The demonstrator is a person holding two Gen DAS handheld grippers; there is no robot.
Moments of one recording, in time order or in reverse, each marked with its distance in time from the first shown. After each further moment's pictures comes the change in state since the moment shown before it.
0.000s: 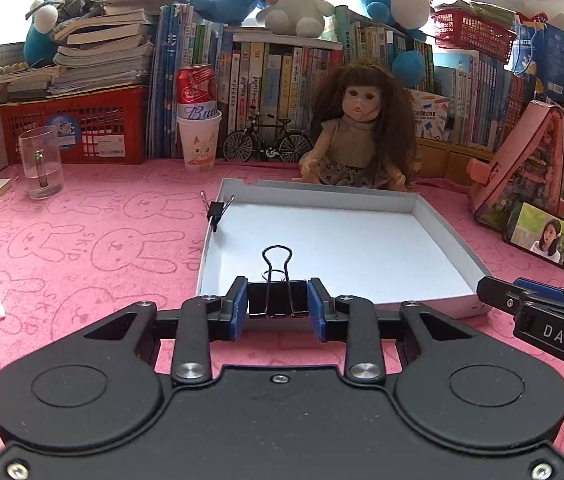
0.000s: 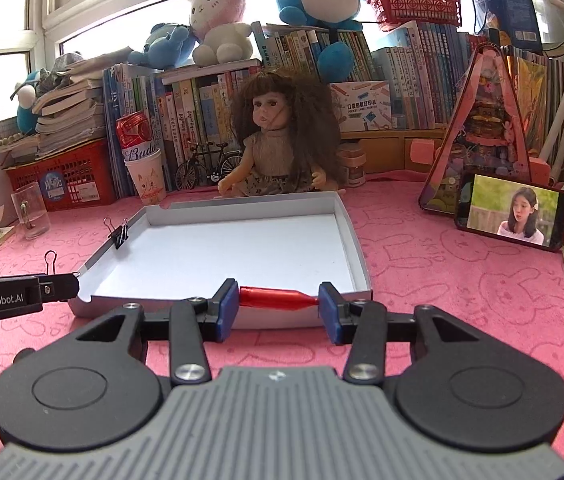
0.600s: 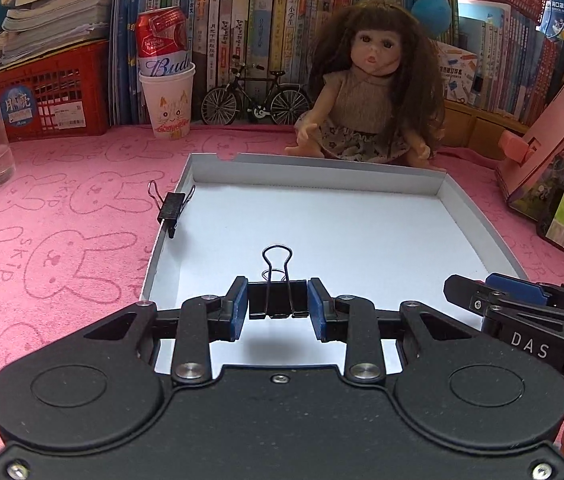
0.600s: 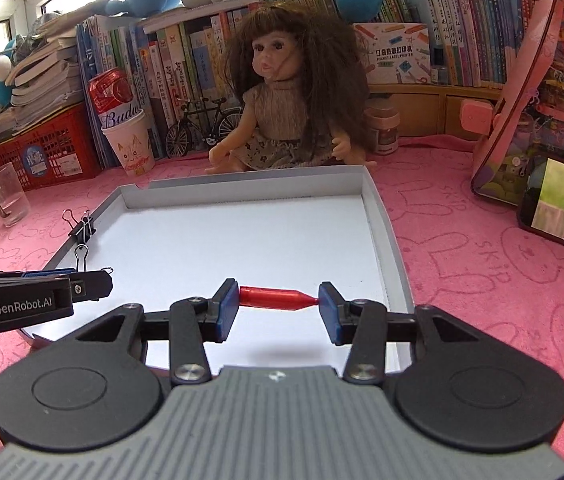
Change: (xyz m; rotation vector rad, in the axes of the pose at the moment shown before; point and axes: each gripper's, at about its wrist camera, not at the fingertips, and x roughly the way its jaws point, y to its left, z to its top) left arm 0.116 -0.014 0.033 0.008 0.161 0.010; right arm 0.103 -0.004 0.023 -0.013 0.164 0.026
